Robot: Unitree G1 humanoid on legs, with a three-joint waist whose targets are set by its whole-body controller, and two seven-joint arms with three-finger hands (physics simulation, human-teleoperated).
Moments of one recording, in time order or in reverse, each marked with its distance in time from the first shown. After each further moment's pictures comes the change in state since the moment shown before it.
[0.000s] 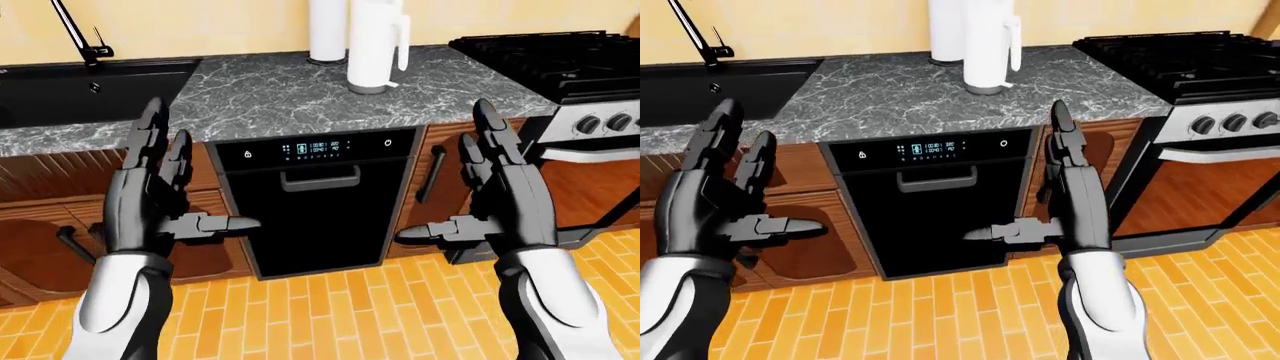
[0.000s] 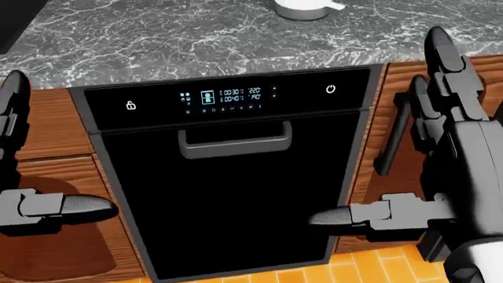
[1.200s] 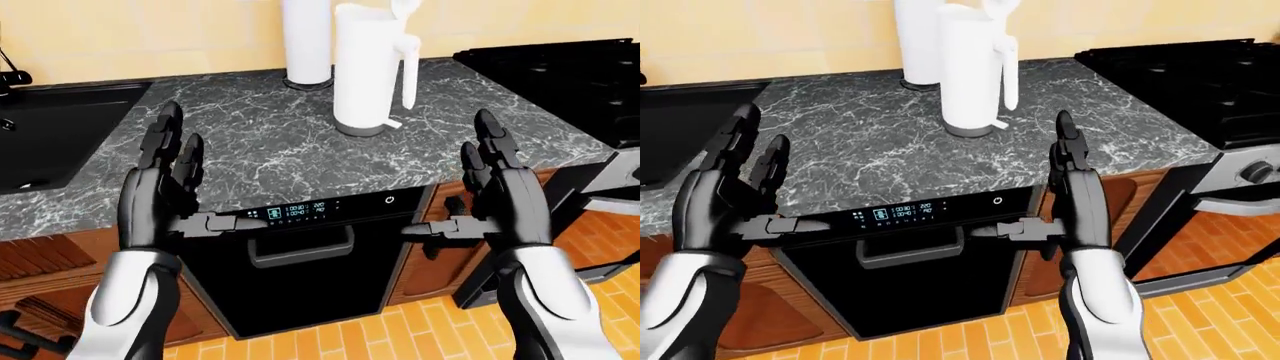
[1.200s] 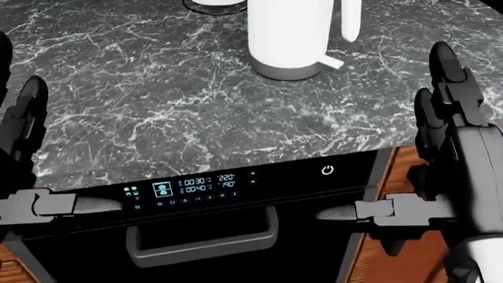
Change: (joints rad) left arm -0.005 -0.005 -0.024 0.028 -0.012 0.007 -0.003; right arm 0.017 0.004 -0.027 0.050 0.009 -0.008 -0.017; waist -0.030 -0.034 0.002
